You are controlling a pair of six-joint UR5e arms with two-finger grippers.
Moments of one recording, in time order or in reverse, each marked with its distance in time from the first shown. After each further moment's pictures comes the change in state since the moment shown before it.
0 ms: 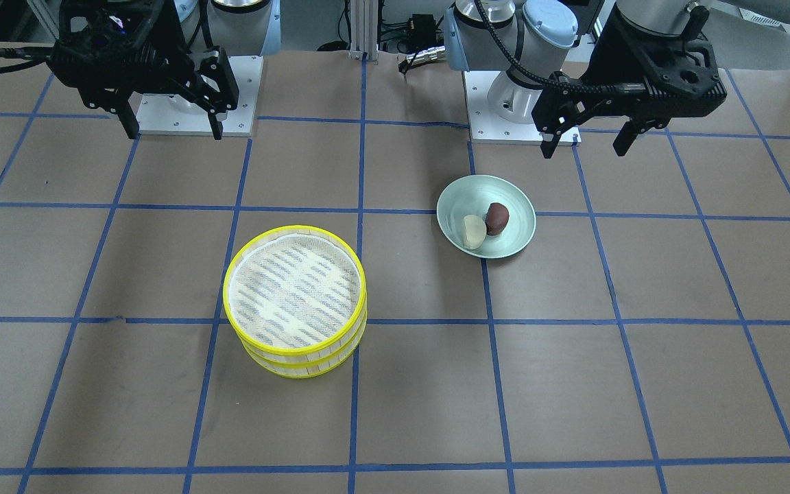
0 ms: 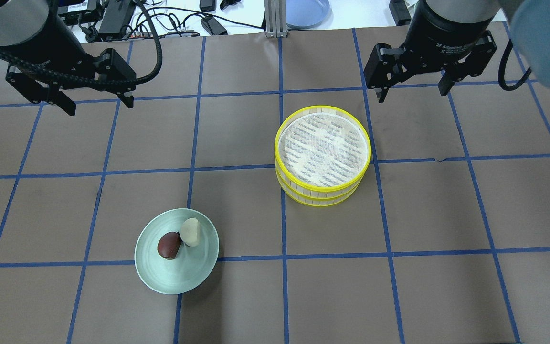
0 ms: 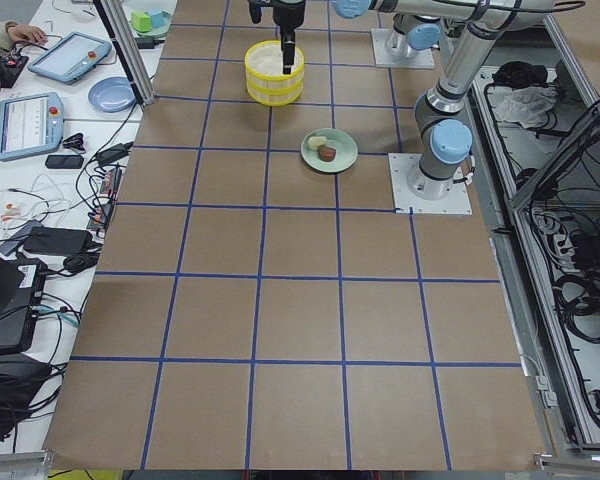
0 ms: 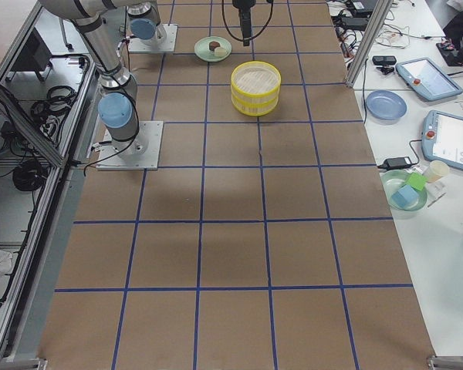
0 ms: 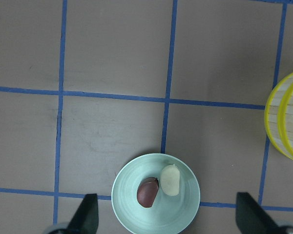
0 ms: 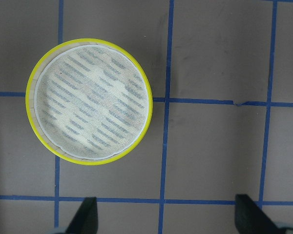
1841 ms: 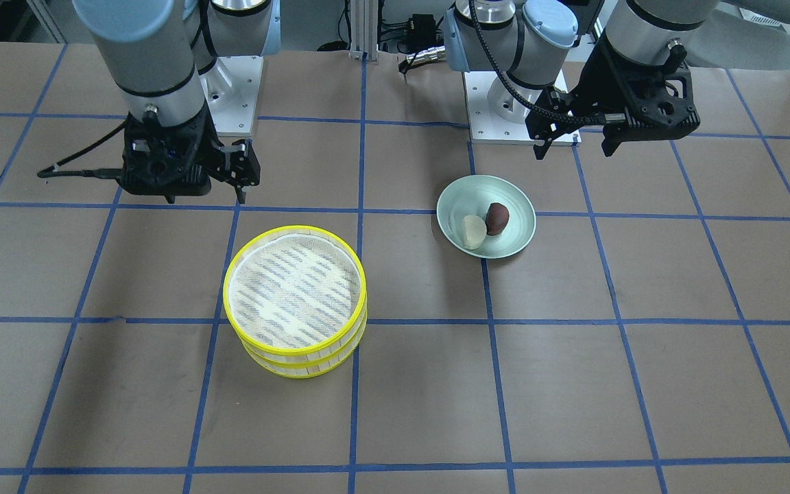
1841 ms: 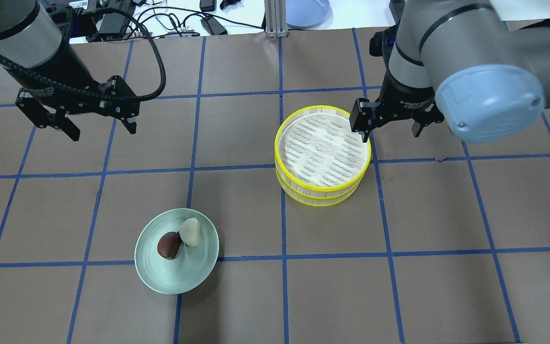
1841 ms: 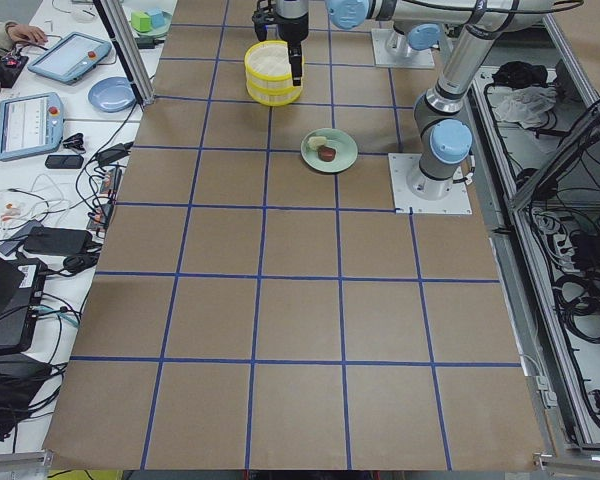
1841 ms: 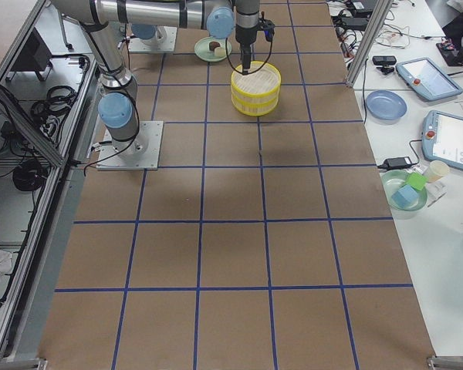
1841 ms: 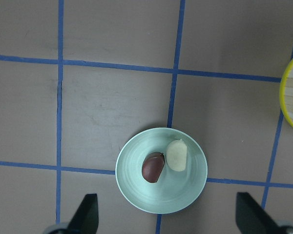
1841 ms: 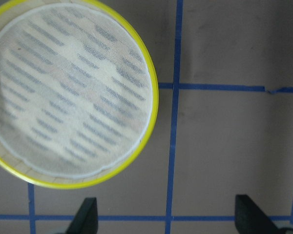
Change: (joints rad) left arm 0.010 -0.004 -0.057 -0.068 0.012 0.003; right arm 0.002 0.104 0.258 -0.267 -0.004 0.012
